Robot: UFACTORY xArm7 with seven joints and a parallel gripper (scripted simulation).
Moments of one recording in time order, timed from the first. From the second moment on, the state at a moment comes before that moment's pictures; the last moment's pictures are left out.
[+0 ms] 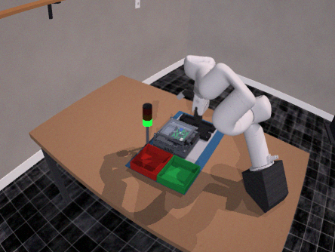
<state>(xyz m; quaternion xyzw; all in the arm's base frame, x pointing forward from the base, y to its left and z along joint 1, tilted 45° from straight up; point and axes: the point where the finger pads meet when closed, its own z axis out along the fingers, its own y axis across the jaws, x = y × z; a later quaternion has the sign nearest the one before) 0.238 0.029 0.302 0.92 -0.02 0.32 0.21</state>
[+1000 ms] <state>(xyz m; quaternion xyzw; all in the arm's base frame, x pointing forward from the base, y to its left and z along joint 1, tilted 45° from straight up) 0.242 0.047 0.295 0.92 -0.02 0.32 0.21</state>
